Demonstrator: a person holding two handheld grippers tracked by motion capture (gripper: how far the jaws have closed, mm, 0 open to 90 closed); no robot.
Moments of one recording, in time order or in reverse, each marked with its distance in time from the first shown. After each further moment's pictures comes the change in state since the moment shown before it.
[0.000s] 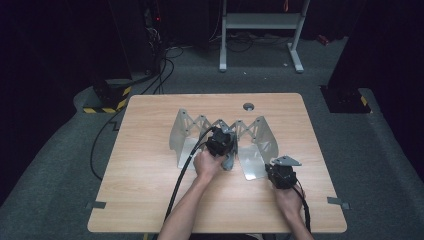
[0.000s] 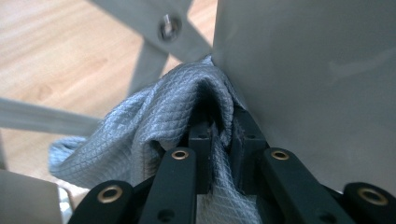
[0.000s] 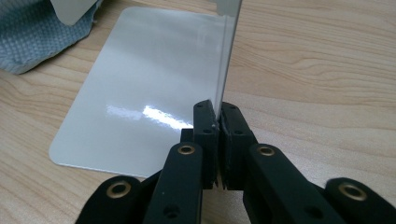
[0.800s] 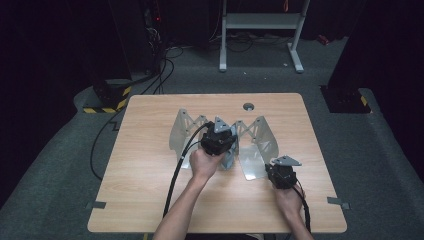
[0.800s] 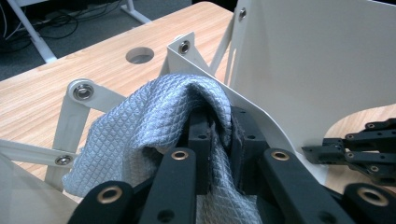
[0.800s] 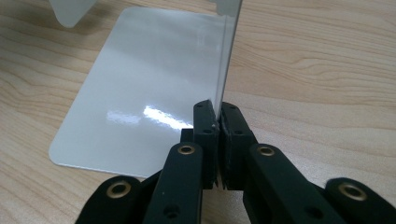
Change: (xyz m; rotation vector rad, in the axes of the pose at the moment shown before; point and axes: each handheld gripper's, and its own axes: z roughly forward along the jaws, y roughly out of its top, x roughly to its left) left arm -0.017 0.021 -0.080 -0.210 -0.062 0.049; right arm 0.000 0.000 0.000 0.000 0.001 0.004
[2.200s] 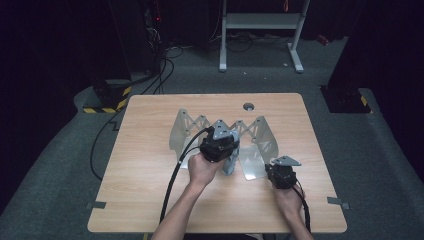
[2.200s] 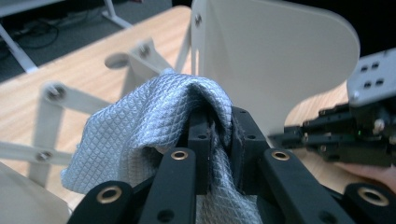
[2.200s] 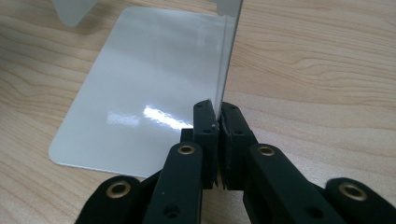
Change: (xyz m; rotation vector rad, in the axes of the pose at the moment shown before) left arm -0.014 -0.006 -0.018 0.004 -0.069 0.032; right arm 0.001 0.000 0.000 0.000 -0.004 -0.004
